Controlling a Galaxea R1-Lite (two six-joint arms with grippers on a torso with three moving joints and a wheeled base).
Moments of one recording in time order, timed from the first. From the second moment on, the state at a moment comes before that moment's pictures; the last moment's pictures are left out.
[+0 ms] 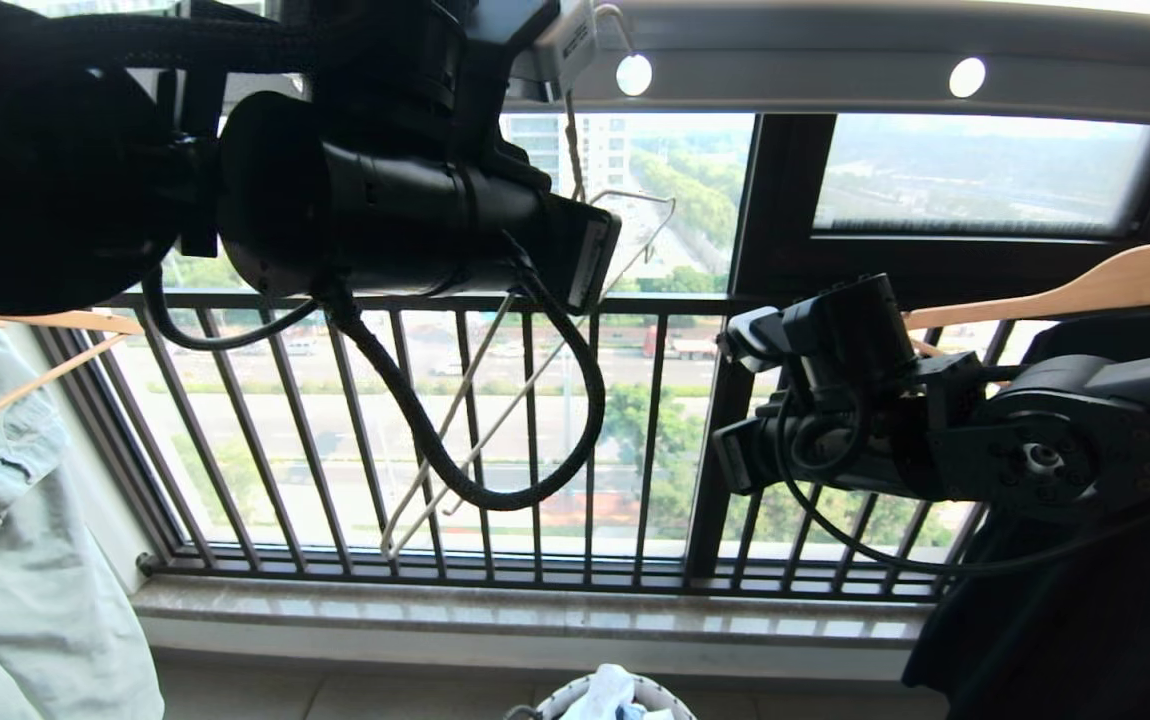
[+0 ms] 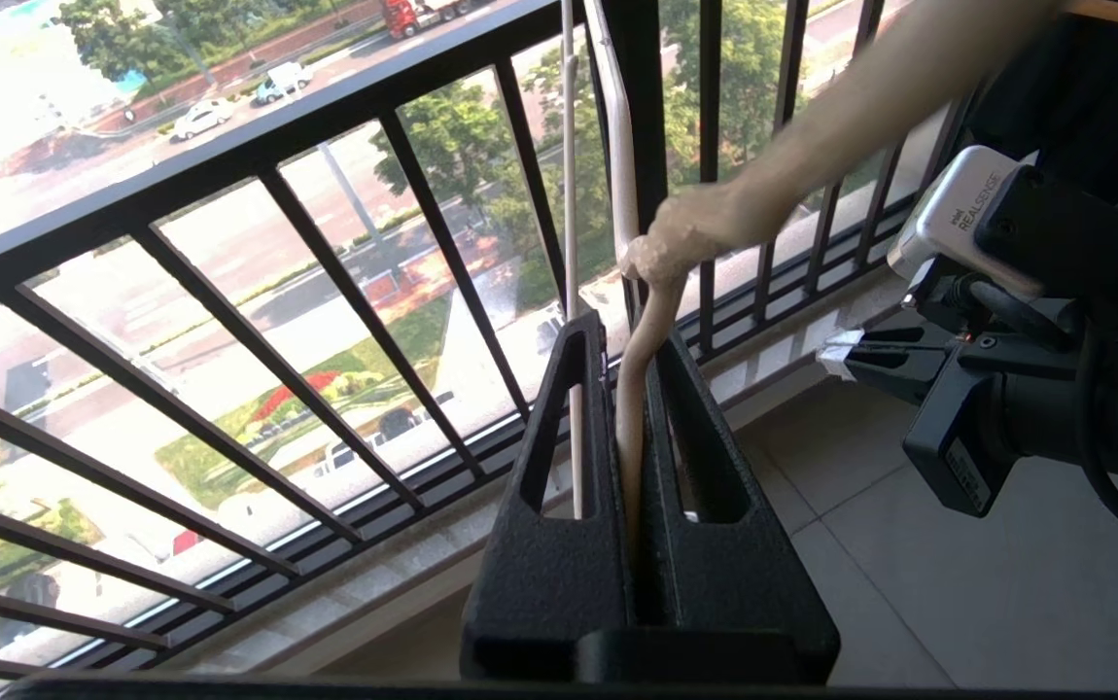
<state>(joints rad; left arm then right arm) -0.80 1.72 -1.71 0.22 0.26 0.08 0.53 1.81 -1.18 -0.05 -0.23 0.02</state>
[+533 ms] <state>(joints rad) -0.79 1.76 -1.75 0.22 0.27 0.11 0.53 1.81 -1.18 -0.05 -0.23 0.02</state>
